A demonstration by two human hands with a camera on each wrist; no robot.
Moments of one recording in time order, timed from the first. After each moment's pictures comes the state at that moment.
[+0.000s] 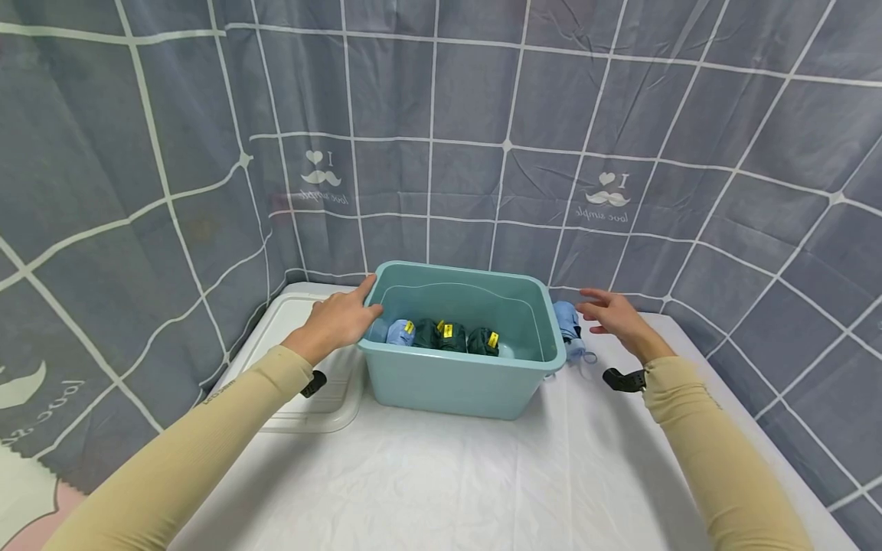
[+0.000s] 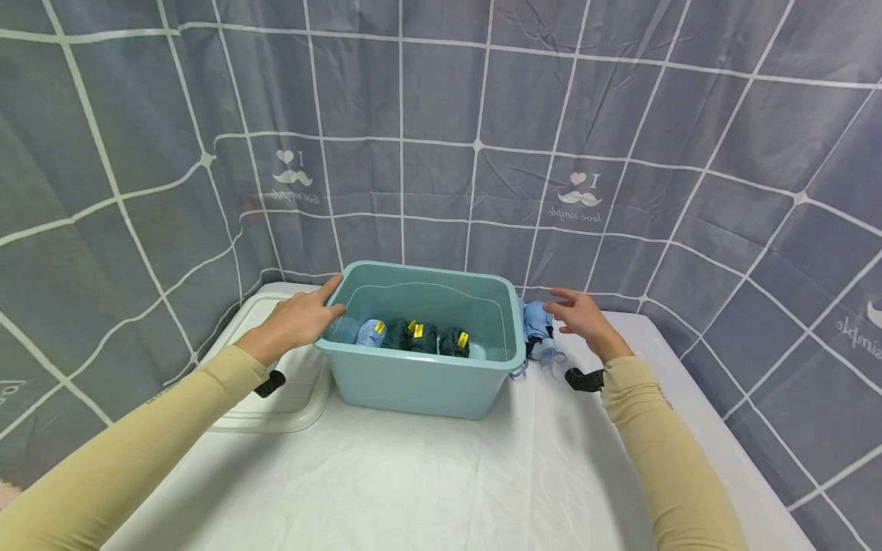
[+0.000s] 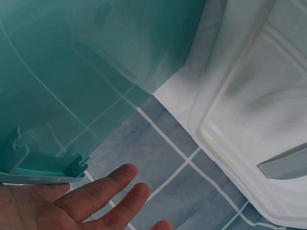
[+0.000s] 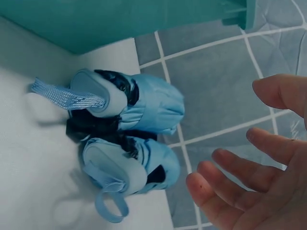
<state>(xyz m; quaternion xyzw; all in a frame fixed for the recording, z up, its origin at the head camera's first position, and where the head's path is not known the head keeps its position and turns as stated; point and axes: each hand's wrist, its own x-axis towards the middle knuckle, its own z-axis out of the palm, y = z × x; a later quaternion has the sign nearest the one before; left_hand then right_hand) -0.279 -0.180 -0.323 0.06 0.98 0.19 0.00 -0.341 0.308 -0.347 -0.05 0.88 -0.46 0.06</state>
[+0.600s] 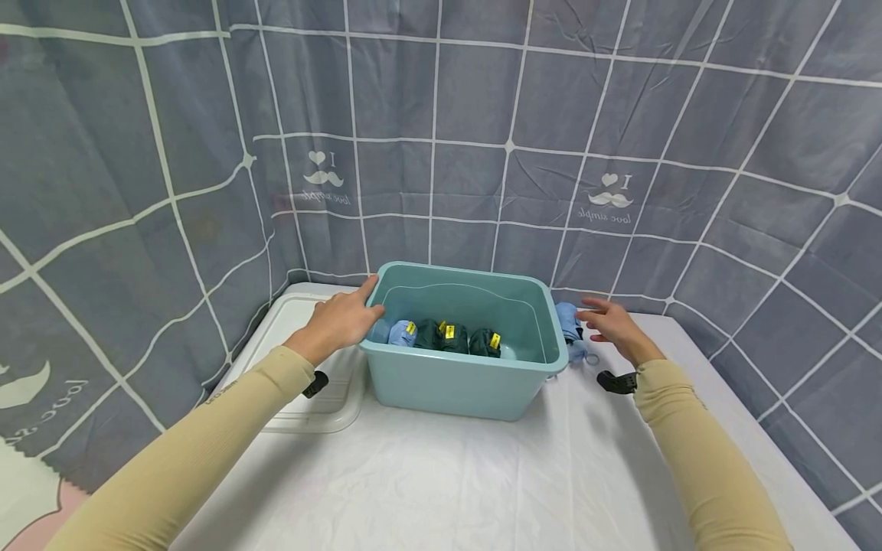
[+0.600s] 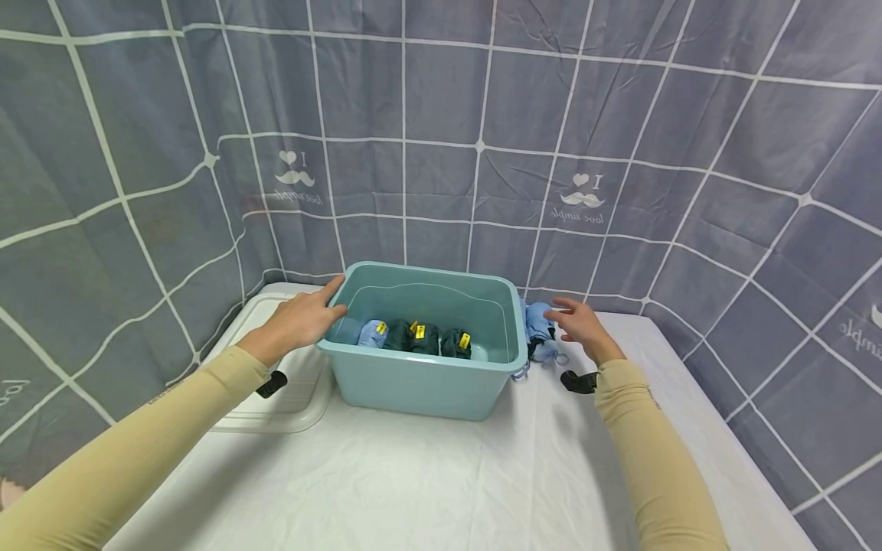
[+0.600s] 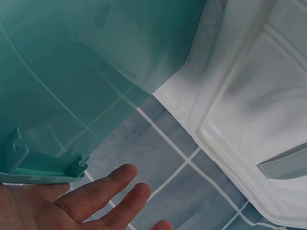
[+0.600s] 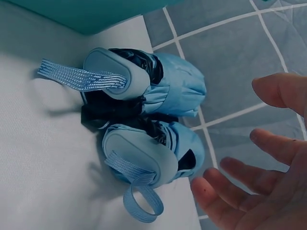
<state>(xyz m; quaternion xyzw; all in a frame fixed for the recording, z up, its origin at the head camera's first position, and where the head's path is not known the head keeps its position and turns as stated) -0.278 -0.181 -0.324 0.06 0.98 0.19 0.00 -0.353 0.310 -0.372 -0.01 0.87 -0.48 0.09</state>
